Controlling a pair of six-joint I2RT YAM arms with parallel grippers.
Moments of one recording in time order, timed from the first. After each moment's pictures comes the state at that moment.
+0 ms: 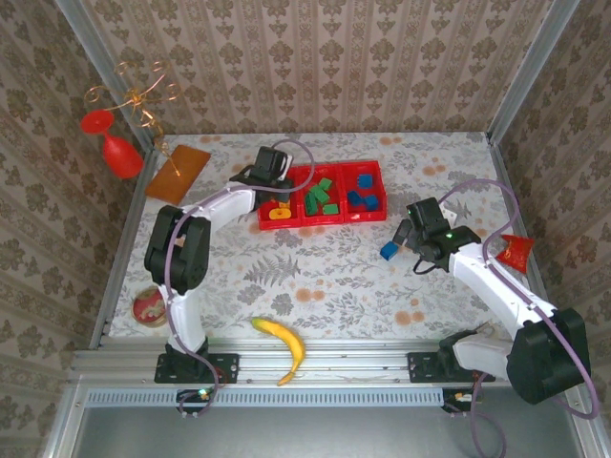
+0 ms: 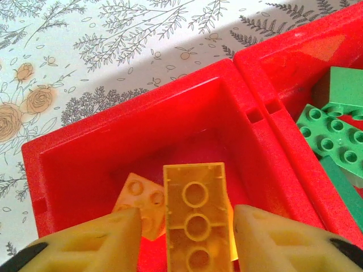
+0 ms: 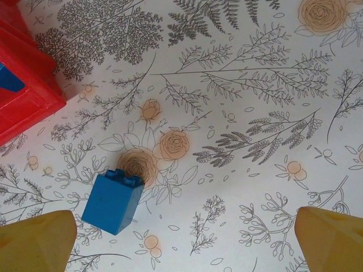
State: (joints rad) left arm -0.49 1.95 1.42 -0.28 -0.13 -0.03; right arm 0.29 1.19 0.81 -0.70 0.32 0.77
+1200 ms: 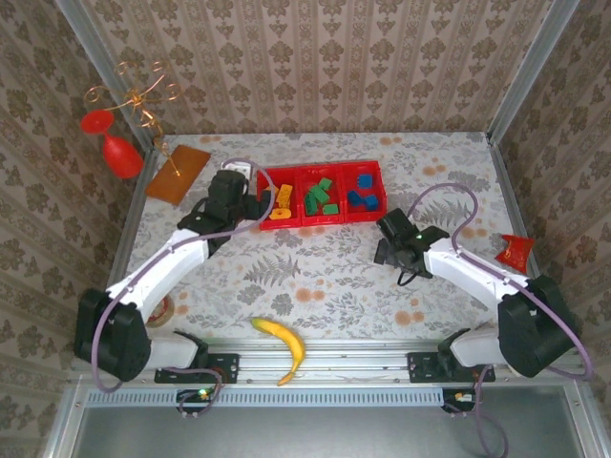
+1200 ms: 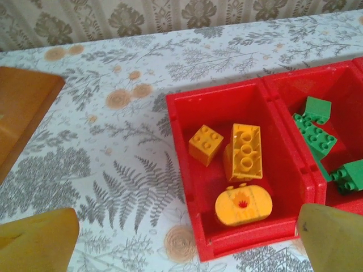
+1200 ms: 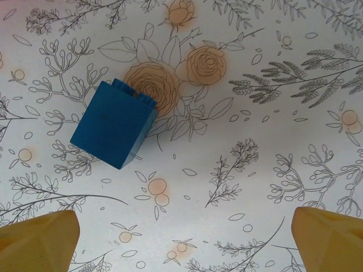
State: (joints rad) left arm -0.48 1.29 0.95 -0.25 -0.25 -0.17; right arm 0.47 1.35 0.82 -0.75 0.31 0.79
